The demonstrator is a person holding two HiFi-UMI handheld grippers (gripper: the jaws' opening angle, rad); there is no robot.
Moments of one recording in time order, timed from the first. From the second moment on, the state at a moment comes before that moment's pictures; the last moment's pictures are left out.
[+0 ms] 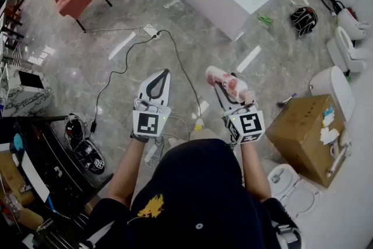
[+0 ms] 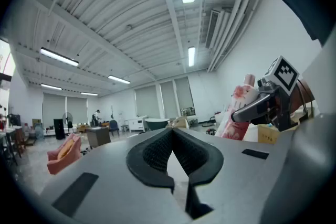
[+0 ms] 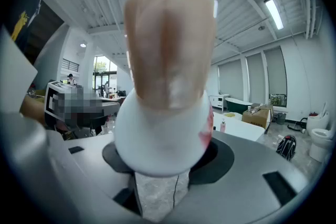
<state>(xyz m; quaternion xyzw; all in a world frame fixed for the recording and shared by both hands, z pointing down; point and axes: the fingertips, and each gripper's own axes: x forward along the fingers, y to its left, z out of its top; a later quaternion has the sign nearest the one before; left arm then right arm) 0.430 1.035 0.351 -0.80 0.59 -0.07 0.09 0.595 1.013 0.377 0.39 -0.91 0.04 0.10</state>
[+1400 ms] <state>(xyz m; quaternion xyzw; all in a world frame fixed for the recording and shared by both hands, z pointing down) 0.215 0.696 0.356 -0.76 0.64 -0.06 0.09 0.380 0.661 0.367 0.33 -0.94 0.07 0.09</state>
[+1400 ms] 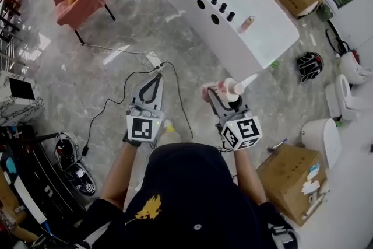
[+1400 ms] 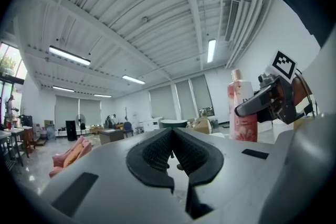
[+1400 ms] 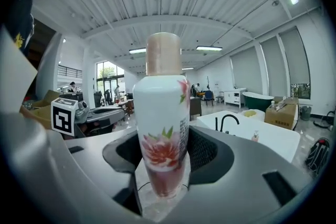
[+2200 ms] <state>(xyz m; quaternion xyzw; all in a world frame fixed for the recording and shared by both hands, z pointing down) 0.042 0.319 0.374 -0.75 0.65 -0.09 0.07 0.180 0.282 0.389 0.29 -0.95 0.08 0.09</state>
